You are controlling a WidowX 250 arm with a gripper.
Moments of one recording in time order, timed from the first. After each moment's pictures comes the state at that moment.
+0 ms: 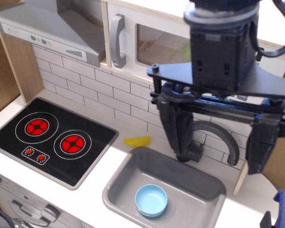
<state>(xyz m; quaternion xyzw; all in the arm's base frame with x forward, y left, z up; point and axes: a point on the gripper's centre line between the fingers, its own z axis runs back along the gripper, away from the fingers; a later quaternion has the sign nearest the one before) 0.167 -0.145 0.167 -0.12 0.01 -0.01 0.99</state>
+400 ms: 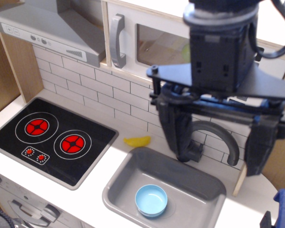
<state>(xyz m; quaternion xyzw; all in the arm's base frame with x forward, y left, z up) 0.166 -0.141 0.161 -0.11 0.02 0.00 0.99</state>
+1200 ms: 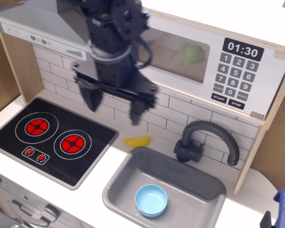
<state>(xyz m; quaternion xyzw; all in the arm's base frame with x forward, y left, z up) 0.246 0.008 0.077 0.04 -0.12 0.06 0.99</state>
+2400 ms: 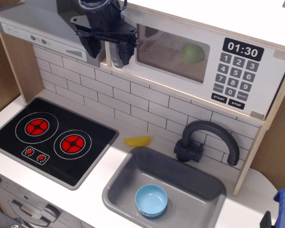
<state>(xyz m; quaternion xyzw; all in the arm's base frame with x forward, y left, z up) 0.351 0.069 0.069 -0.01 -0.17 0.05 0.99</state>
